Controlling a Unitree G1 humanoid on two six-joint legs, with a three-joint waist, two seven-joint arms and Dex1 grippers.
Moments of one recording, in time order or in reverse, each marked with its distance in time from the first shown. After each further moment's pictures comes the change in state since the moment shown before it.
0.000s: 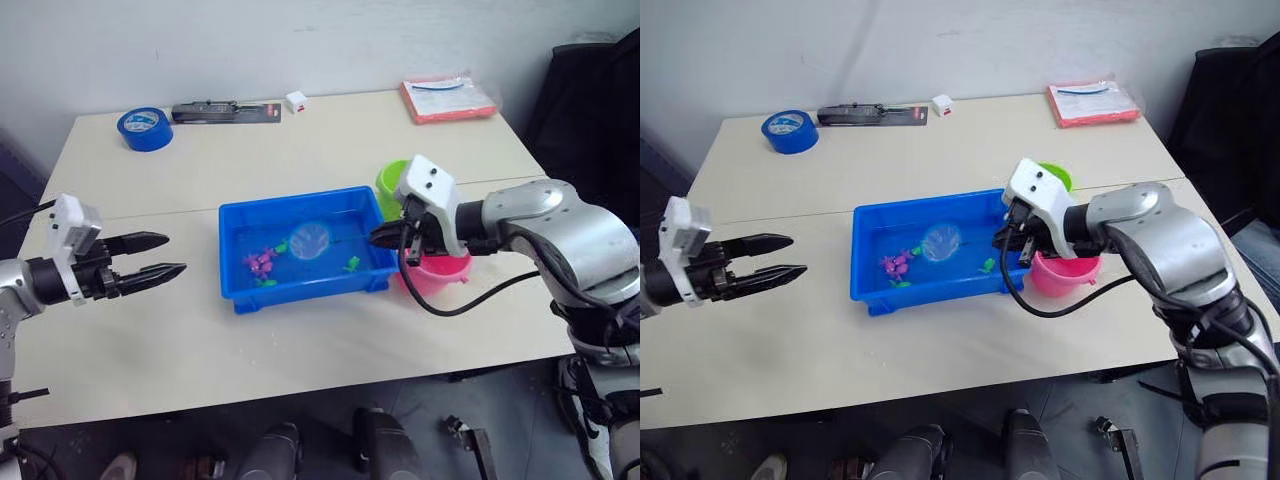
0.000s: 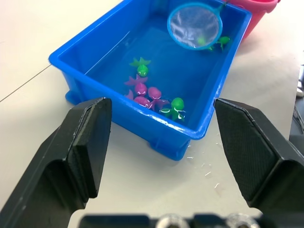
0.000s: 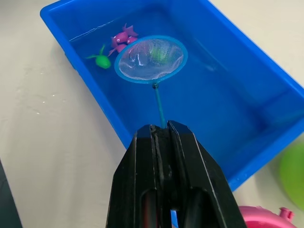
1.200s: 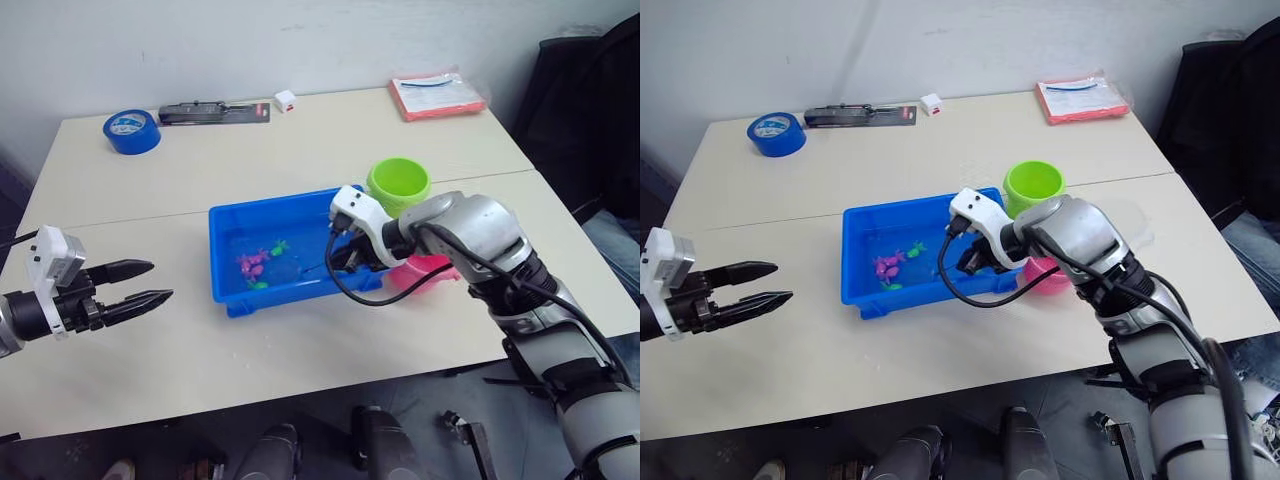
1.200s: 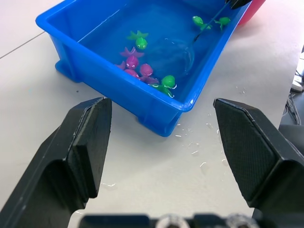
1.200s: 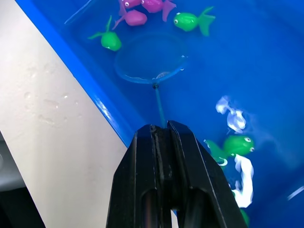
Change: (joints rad) left arm 0.200 0.022 0.078 -0.114 -0.071 0.035 0.060; right arm -0.118 0.266 0.189 0.293 -0.037 0.101 -0.117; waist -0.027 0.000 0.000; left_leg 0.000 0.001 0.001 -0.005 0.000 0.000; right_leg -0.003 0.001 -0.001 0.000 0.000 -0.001
